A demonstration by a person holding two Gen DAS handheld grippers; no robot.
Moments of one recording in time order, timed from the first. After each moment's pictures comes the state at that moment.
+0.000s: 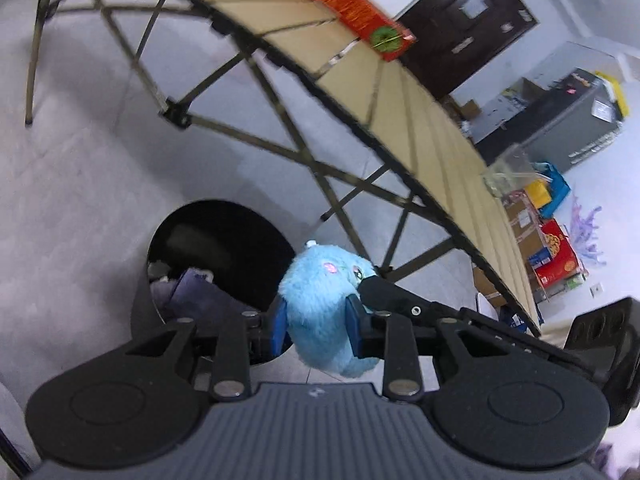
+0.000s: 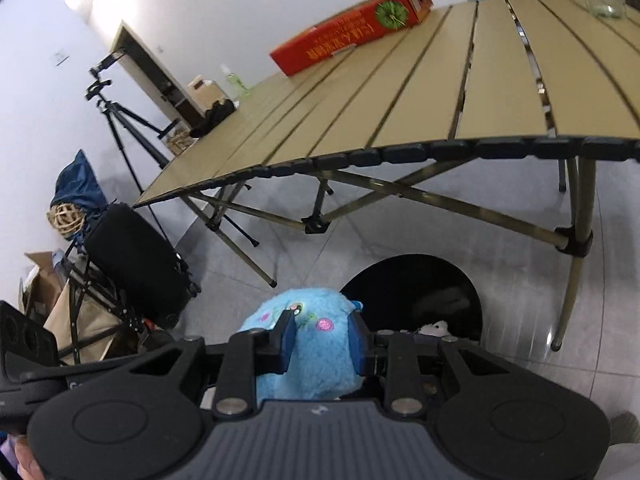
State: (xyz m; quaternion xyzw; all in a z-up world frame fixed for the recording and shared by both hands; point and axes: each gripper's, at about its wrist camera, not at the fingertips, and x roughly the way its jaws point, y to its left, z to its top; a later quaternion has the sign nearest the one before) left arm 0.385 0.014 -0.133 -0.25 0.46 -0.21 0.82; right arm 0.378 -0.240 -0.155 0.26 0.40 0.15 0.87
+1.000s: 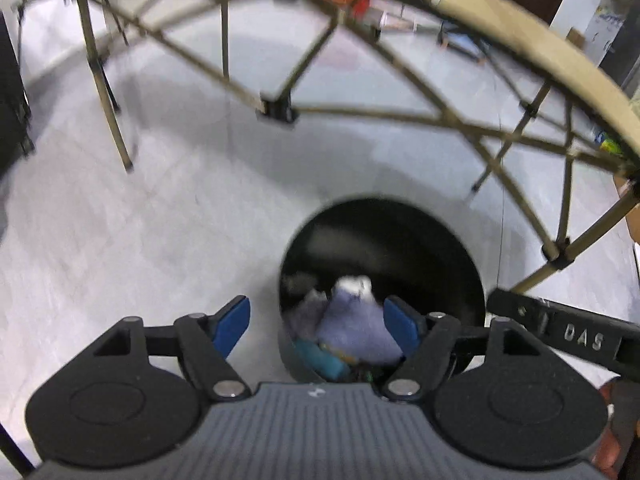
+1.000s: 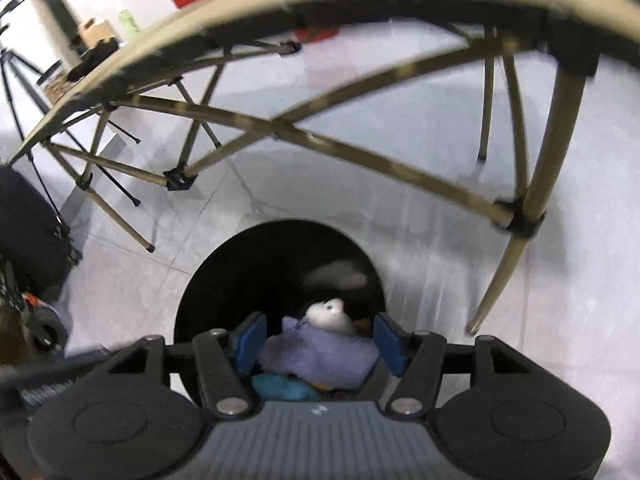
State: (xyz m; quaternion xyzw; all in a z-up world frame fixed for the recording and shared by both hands) left arm 0.418 -0.014 -0.174 -0.04 0.48 -0.05 0.87; right arm 0.415 -0.235 -0.208 0.13 0.46 0.02 0.88
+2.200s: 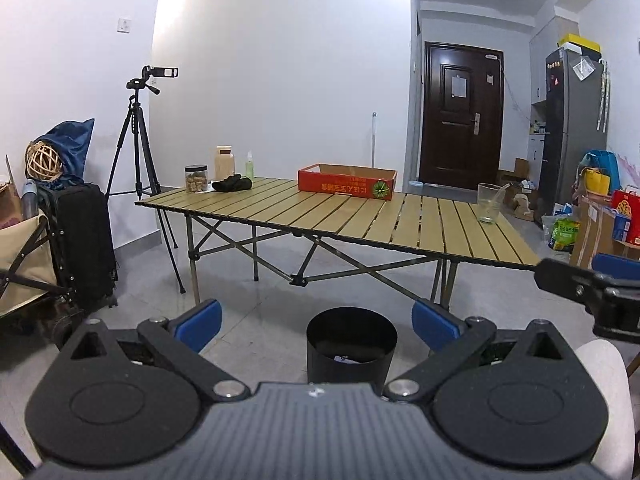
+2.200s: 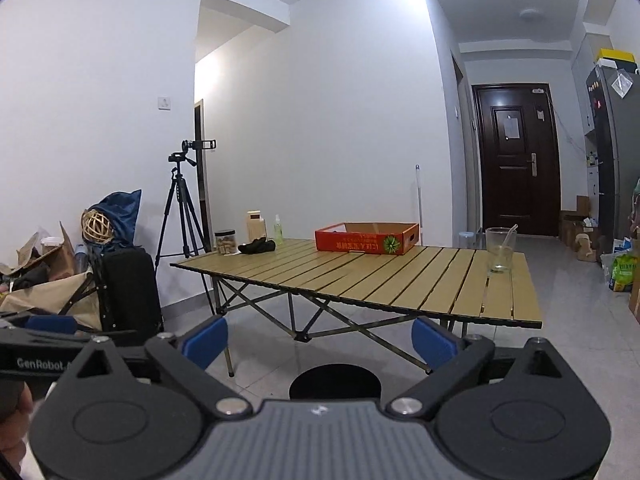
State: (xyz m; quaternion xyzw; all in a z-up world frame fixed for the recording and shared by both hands) left arm -0.017 0.015 0.018 0.00 0.18 -0.04 0.98; right arm -0.036 -0.228 0.003 0.05 0.11 0.09 0.99
